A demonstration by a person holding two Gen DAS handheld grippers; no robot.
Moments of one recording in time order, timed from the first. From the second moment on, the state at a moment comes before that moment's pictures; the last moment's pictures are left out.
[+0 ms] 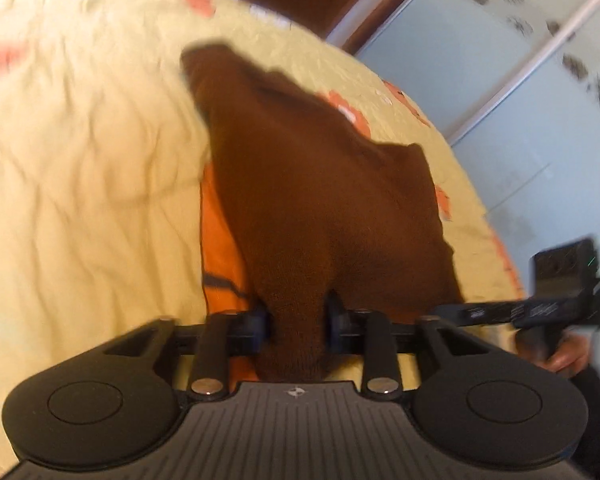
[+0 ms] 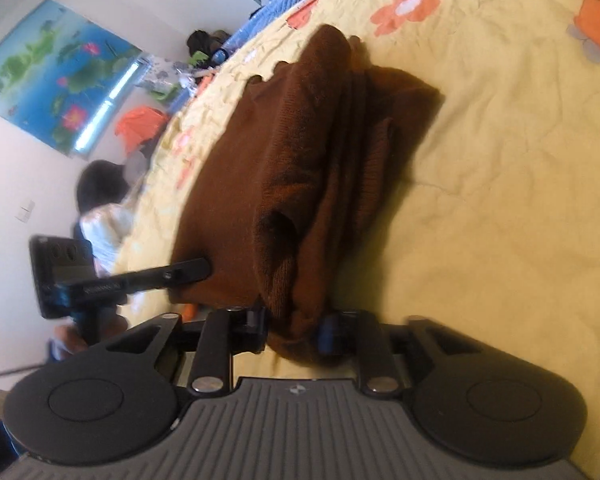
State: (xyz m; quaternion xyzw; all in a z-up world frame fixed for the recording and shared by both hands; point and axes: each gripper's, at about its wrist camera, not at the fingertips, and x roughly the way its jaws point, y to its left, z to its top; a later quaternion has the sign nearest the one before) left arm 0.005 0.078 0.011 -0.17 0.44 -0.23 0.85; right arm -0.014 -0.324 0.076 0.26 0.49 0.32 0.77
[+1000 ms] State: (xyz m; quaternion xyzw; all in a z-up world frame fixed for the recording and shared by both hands) left arm 0.001 0.045 0.000 -0.08 0.33 -0.22 0.92; right arm 0.188 -0.176 0.070 0.32 0.43 0.29 0.79
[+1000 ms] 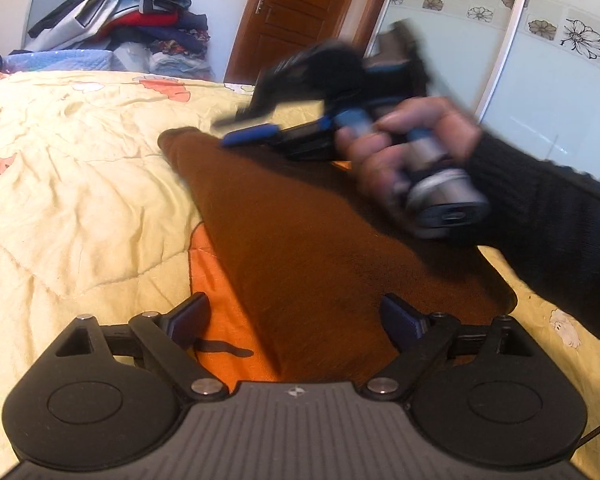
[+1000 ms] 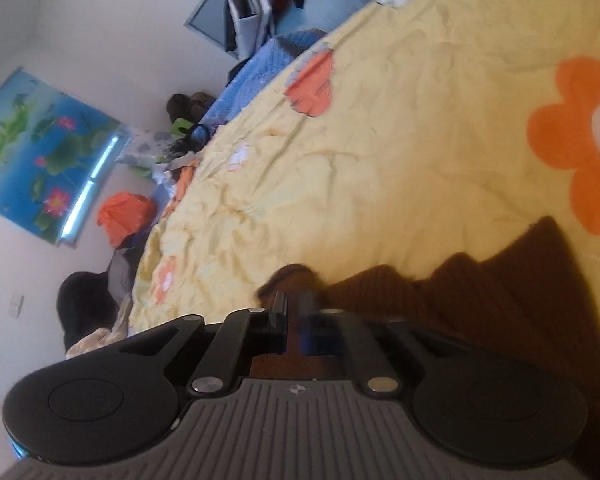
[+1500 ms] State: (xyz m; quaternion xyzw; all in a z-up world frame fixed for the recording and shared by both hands) left arm -0.002 0.040 0.000 -0.07 0.33 -0.22 0.92; right arm 0.114 -0.198 0.075 0.26 0.40 0.29 0.83
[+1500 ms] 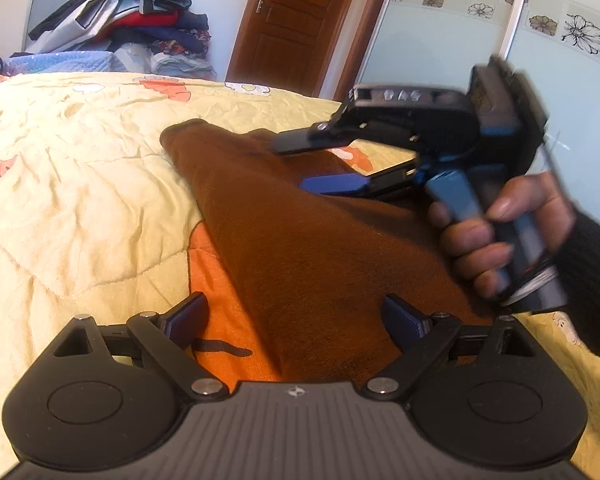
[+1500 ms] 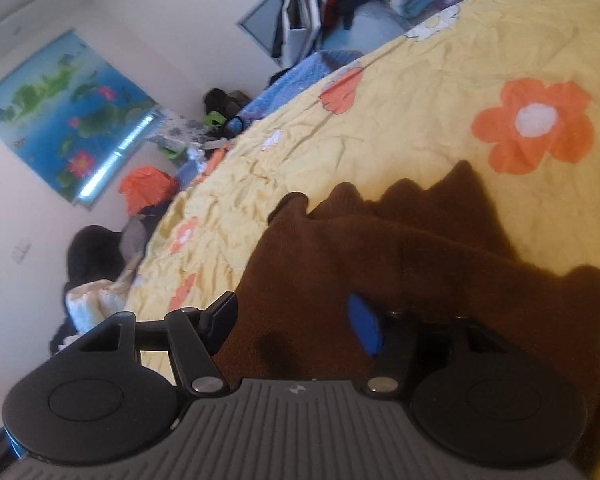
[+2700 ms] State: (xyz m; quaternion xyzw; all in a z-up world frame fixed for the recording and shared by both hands) left arm -0.068 0.010 0.029 0.06 0.33 -0.12 0.94; right arm -0.049 -0.239 0.073 0.15 0.42 0.19 0.87
